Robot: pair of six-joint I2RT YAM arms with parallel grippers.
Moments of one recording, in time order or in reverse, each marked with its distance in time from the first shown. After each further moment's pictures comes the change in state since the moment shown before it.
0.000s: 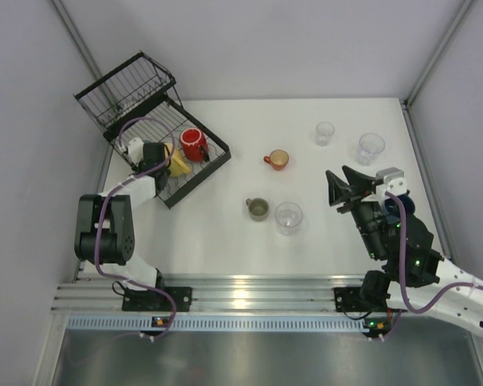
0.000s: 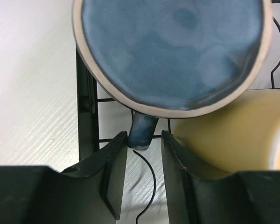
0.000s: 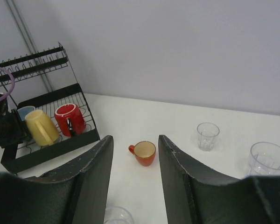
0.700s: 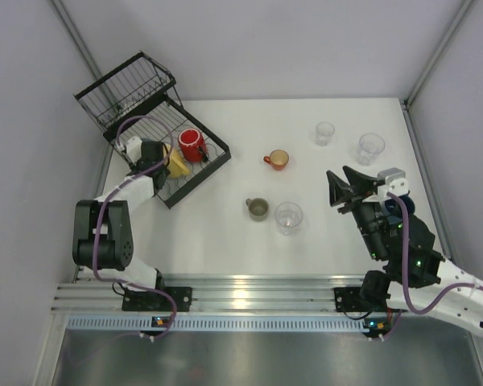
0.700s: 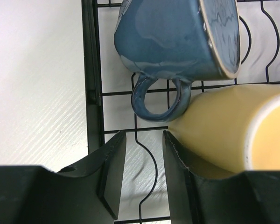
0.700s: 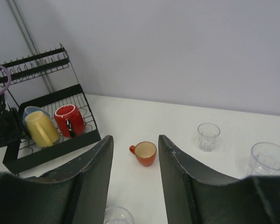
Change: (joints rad) left arm 0.000 -0.043 0.014 -0.067 0.015 0.002; right arm 0.000 -0.010 0.000 -0.005 -0.005 0.003
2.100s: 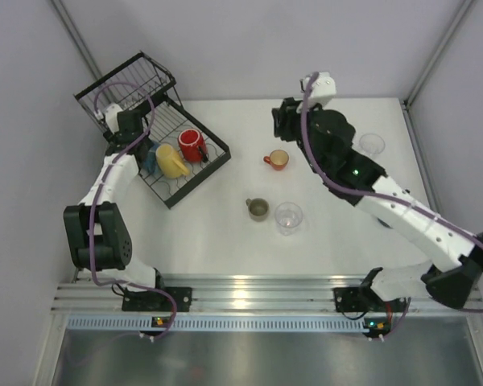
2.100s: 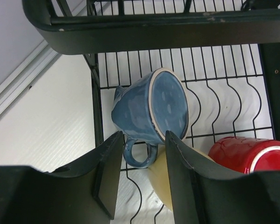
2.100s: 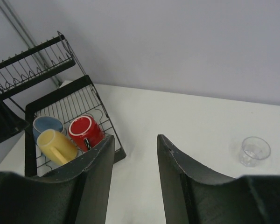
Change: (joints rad) left arm 0.089 -0.007 0.337 -0.208 0.045 0.114; right arm -0.241 0.755 0.702 -0.246 -0.213 0.268
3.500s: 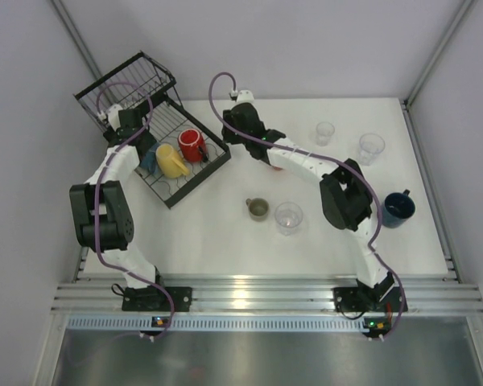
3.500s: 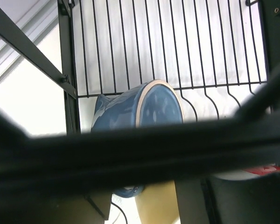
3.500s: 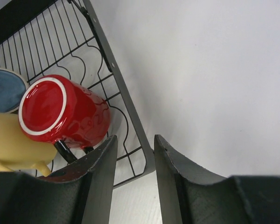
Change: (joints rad) left arm 0.043 0.172 0.073 0.047 0.100 -0.047; right arm -0.119 0.998 0.580 -0.037 -0.321 0.245
